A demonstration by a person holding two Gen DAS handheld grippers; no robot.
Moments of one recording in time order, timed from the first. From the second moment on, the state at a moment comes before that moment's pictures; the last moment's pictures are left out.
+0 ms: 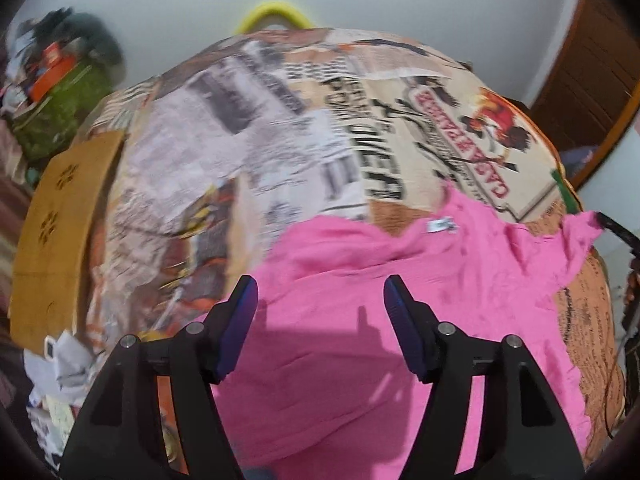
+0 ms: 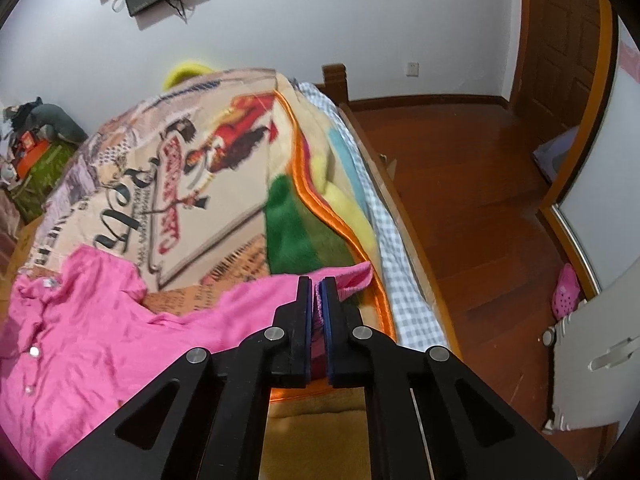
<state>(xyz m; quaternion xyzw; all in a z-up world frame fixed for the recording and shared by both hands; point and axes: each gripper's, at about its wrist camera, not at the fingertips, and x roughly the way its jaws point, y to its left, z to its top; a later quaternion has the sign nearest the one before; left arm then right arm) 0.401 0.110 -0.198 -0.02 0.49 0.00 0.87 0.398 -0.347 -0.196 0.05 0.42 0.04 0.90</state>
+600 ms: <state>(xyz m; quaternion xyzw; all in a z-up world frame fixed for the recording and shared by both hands) 0.347 0.155 -0.174 -0.03 0.46 0.01 0.89 0.365 -0.221 -0.088 0.01 0.35 0.19 0.92</state>
